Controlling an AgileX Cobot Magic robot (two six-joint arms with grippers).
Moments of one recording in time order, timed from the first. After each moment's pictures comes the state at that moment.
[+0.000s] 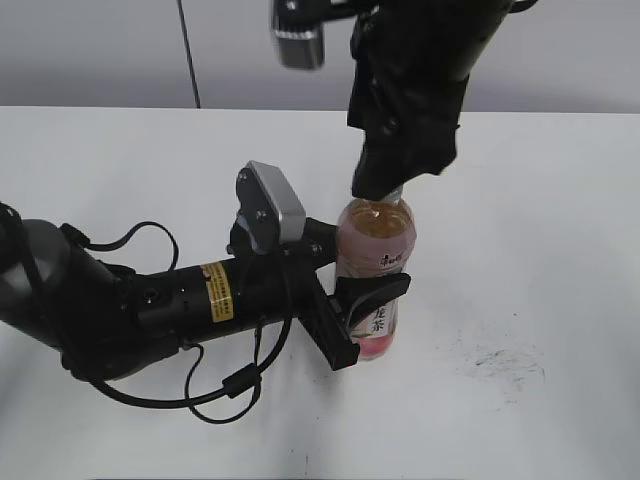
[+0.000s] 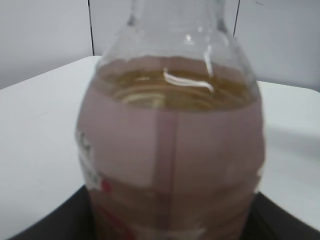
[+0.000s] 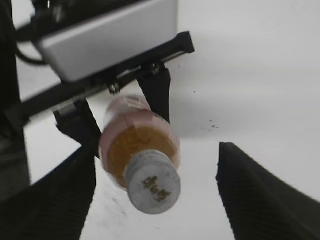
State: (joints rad) left arm -0.64 2.10 -0.76 0.63 -1.18 -0.21; right arm 0.67 1.75 -1.61 0.13 1.18 -1.11
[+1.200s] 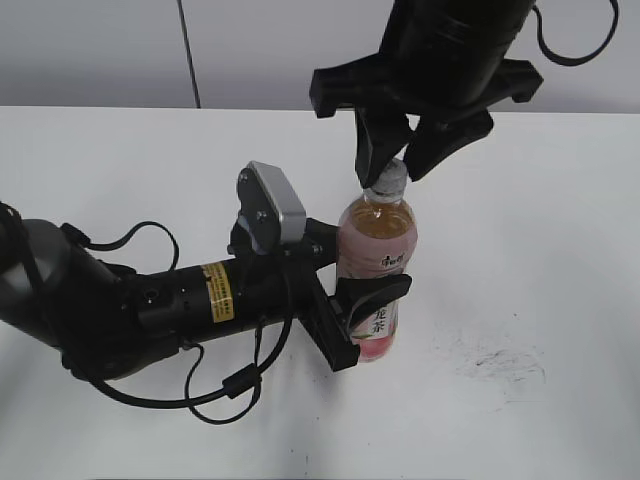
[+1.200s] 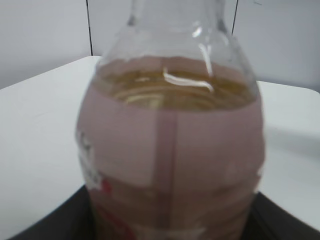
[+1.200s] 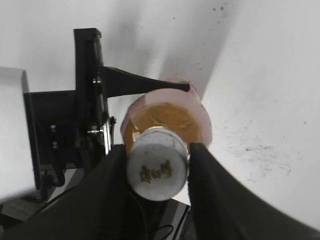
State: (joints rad) left arm -0.64 2.10 -0.76 0.64 -1.18 -0.21; right arm 0.67 1.75 -1.58 0.07 1.22 0.26
